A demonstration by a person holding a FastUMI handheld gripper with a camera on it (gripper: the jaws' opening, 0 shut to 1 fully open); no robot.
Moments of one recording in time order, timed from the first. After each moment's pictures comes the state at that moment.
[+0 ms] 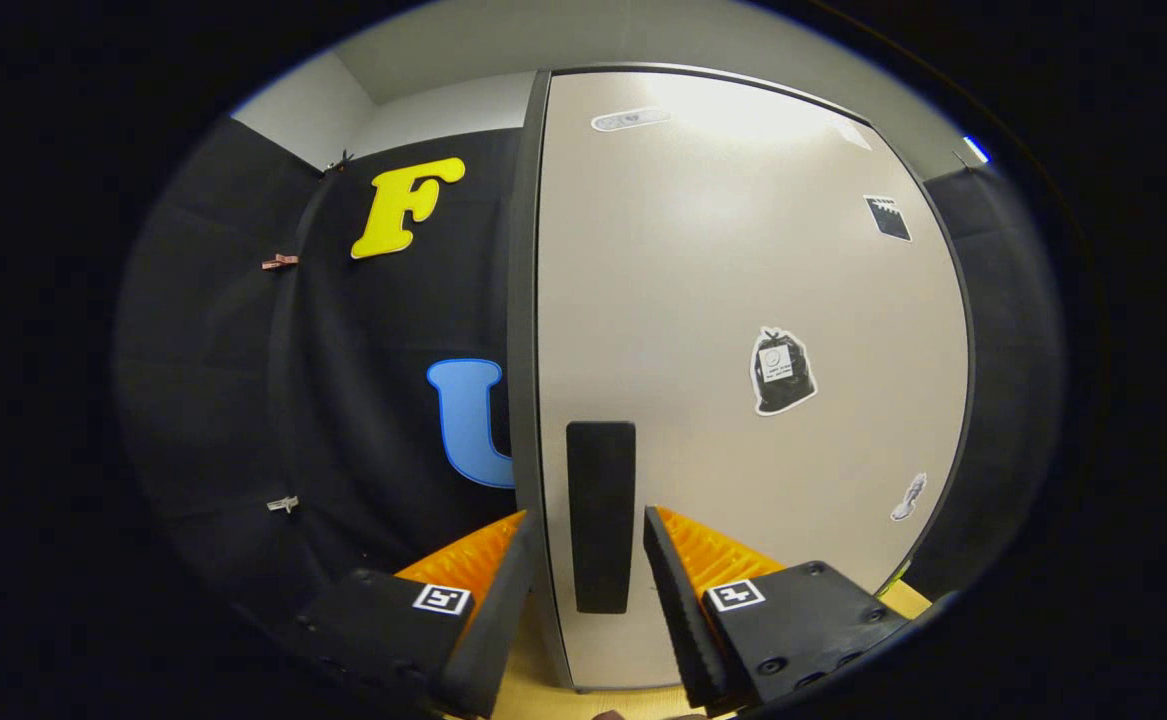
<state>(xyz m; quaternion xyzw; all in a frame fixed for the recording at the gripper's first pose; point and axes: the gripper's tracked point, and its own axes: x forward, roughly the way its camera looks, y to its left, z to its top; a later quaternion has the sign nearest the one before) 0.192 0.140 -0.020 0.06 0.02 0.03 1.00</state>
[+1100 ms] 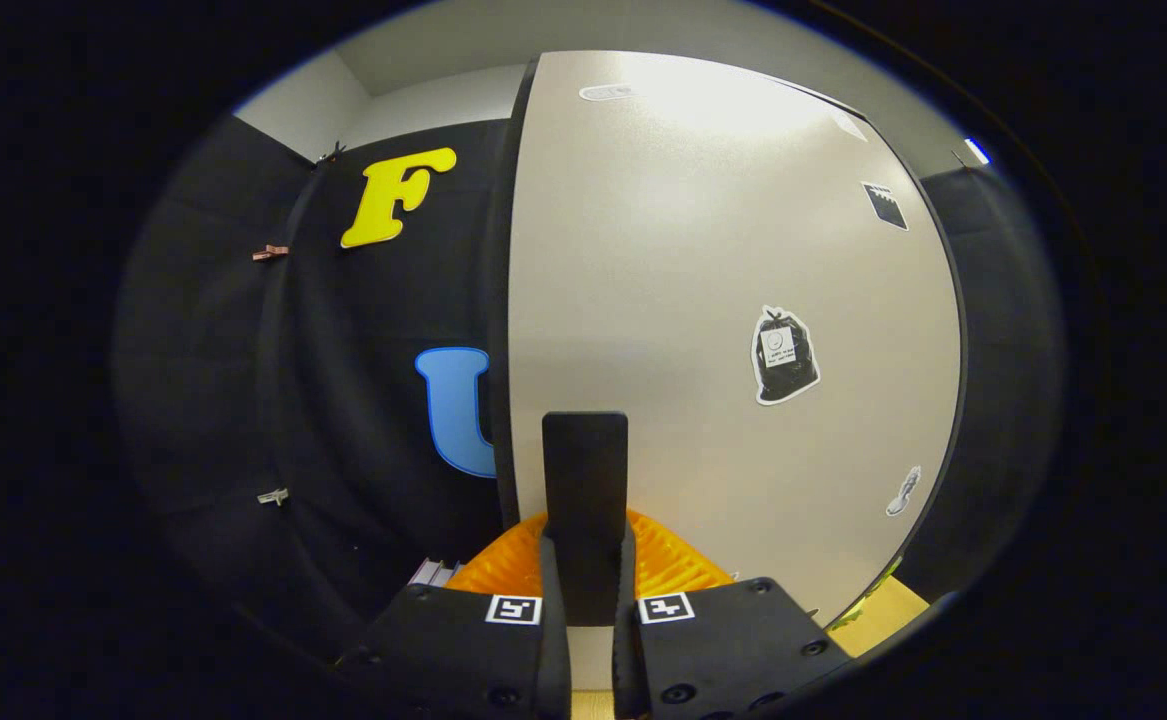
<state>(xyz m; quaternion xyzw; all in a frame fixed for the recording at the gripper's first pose) 0.184 0.127 -0.026 0.05 0.04 0.02 1.00</state>
